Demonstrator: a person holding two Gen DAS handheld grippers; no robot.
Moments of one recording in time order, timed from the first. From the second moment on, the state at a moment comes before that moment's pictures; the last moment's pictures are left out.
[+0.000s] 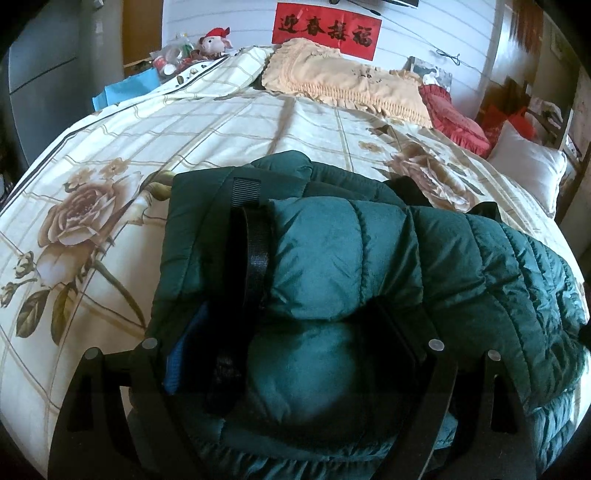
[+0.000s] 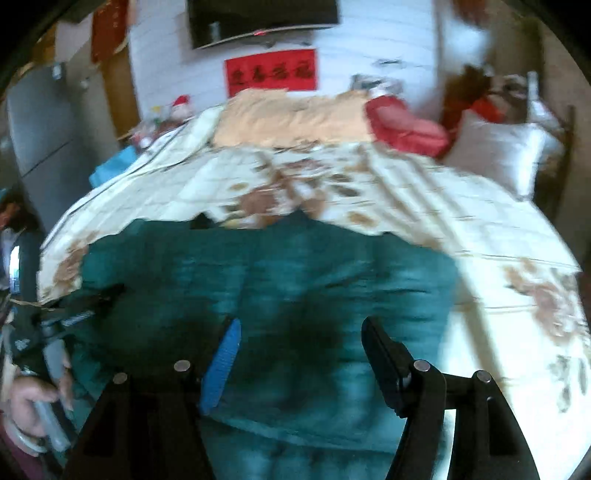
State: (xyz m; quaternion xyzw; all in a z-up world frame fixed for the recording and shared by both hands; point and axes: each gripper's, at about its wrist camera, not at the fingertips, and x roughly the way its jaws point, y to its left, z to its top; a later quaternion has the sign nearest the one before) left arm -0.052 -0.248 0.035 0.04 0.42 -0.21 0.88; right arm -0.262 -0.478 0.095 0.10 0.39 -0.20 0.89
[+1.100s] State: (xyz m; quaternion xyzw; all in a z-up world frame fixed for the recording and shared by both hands) left arm -0.140 -0.139 0.086 0.02 0.40 -0.23 0.89; right arm -0.370 -0.451 0.111 0.13 0.43 -0.17 0.88
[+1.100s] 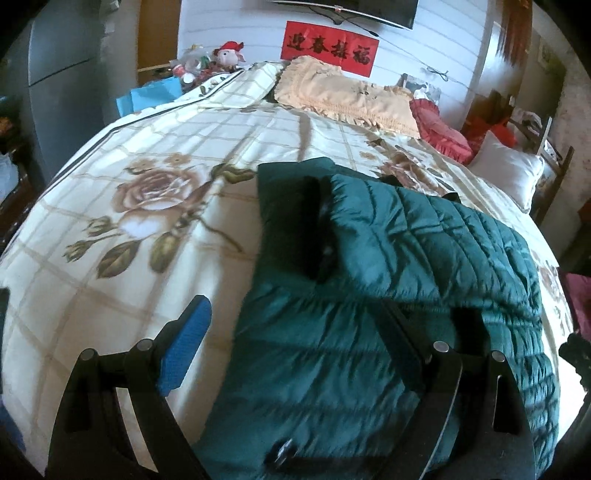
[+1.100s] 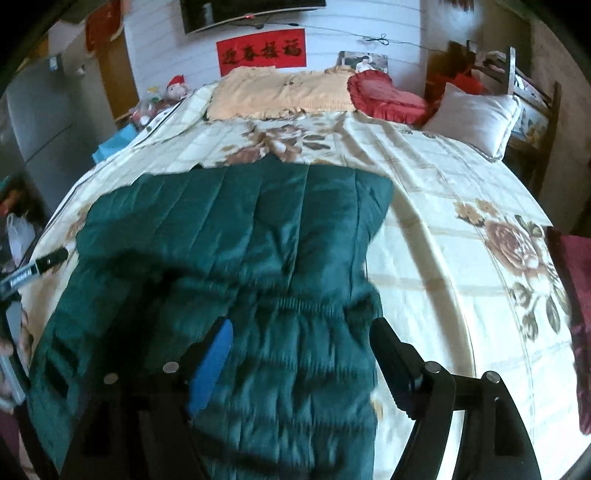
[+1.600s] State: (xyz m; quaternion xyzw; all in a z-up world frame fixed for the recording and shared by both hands) left arm -0.197 -0.077 0.079 0.04 0.42 -0.23 0.88; right arm -0.433 -0.419 0.085 0.16 0.47 -0.14 0.86
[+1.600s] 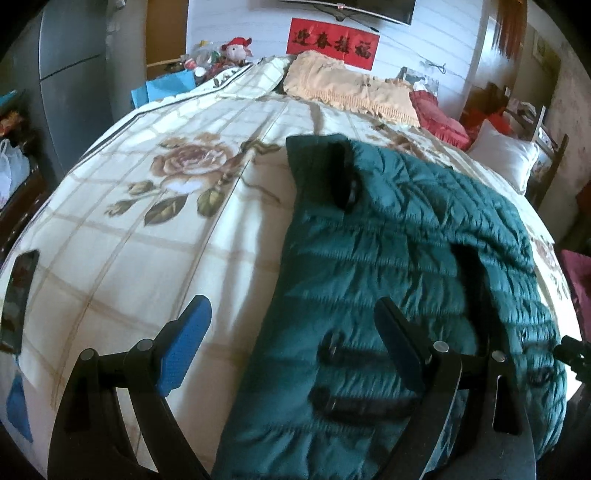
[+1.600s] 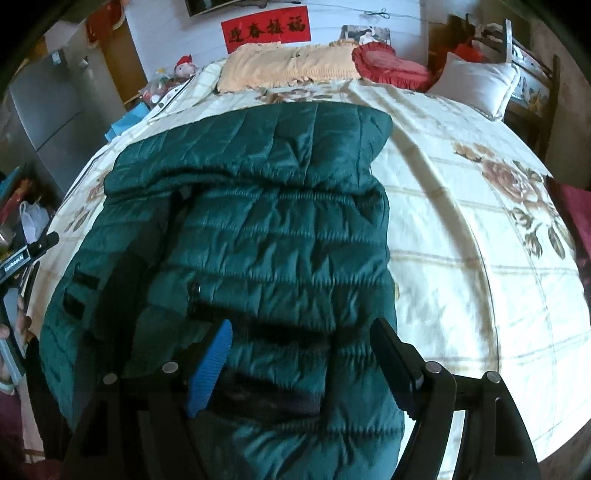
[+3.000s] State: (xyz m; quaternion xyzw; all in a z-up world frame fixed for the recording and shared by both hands) left arm -0.250 0.004 0.036 0.00 0.52 -0.25 0.82; right arm -0.505 -0.424 0.074 0.21 0.49 -0.15 0.83
